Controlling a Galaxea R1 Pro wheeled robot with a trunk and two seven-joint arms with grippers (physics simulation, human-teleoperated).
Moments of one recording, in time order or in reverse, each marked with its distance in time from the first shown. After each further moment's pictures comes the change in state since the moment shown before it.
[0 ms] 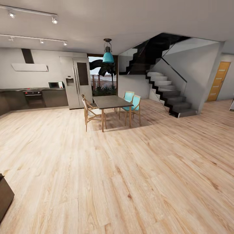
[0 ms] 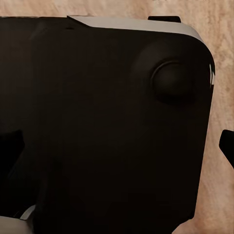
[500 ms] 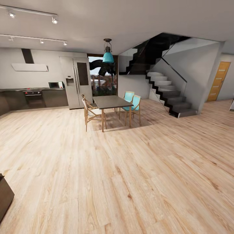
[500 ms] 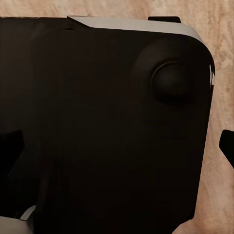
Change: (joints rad) left arm 0.000 -0.013 -0.003 -0.051 0.002 -0.028 -0.004; right arm -0.001 0.000 0.000 0.000 0.000 0.000 0.000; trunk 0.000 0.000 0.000
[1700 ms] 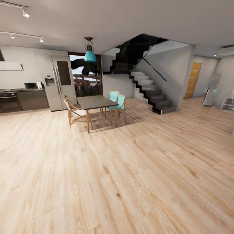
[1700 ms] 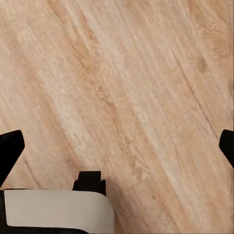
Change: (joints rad) left arm -0.038 -0.016 -0.003 -0.661 -0.007 0.294 0.008; right arm -0.009 -0.162 -0.008 -0.429 -0.007 0.011 0.045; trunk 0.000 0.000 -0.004
